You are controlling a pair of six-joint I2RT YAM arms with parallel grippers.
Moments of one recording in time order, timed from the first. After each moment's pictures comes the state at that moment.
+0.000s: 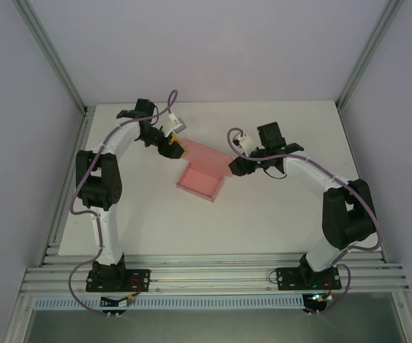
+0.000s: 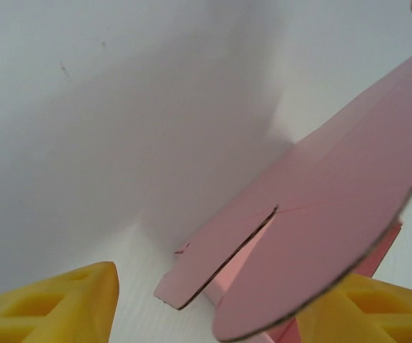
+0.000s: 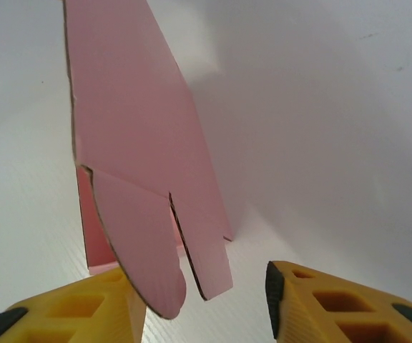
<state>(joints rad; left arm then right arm) -0.15 2.10 1.79 -0.94 0.78 0.76 0.39 1.63 1.15 -0.44 -0.52 -0.25</state>
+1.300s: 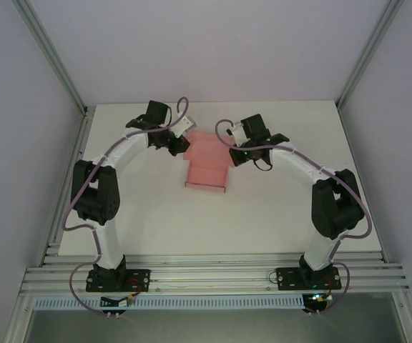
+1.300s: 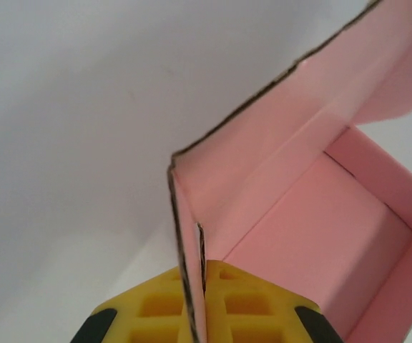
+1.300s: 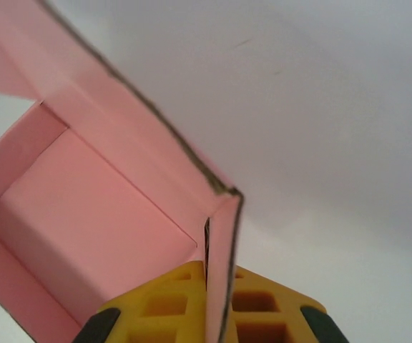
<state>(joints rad) -0.32 1.90 1.56 -0.58 0.41 0.40 0.49 1.75 1.36 -0.50 -0.11 -0.01</state>
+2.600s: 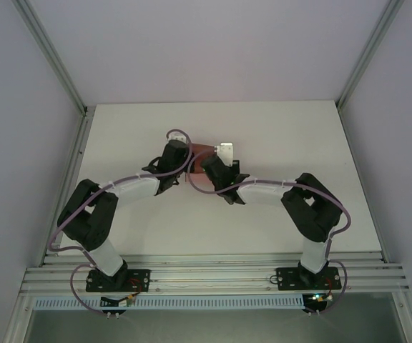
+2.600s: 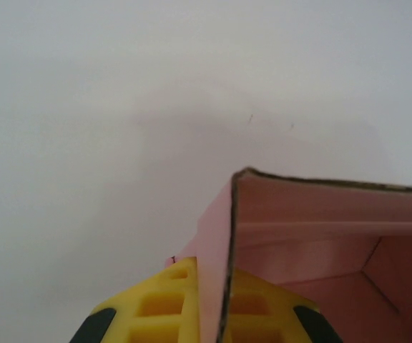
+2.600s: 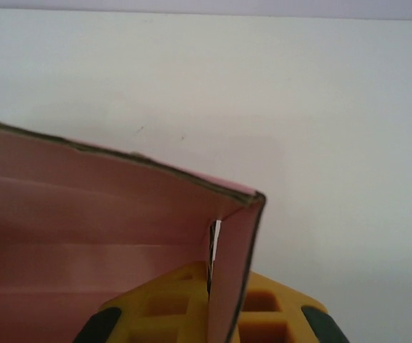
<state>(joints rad) -0.57 1.67 0.94 0.12 -0.22 -0.38 0.87 1.83 1.05 0.08 0.77 0.44</state>
